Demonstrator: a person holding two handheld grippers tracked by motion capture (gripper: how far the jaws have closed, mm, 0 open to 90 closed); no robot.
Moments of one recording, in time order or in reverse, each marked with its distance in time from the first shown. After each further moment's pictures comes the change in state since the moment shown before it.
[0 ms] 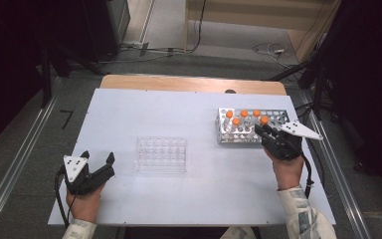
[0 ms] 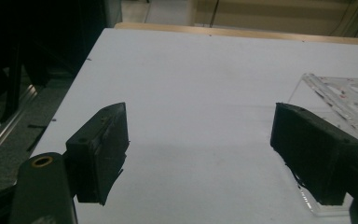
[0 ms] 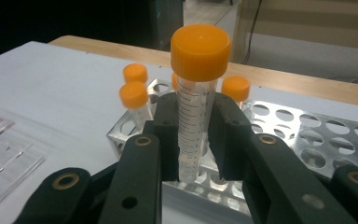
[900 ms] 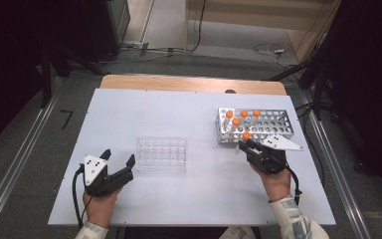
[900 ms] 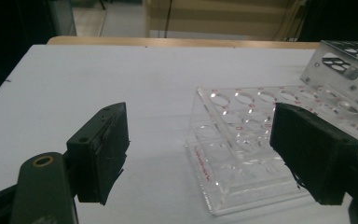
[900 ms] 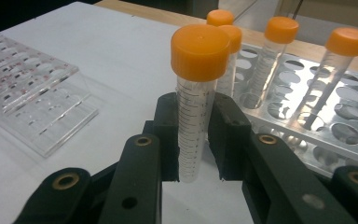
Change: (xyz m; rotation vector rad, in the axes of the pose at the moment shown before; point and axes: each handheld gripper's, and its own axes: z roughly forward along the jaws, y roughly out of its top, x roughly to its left) left arm -0.049 0.011 -0.009 -0.015 -0.175 0.043; right arm 0.039 -0.024 0.002 0.080 0.107 -0.069
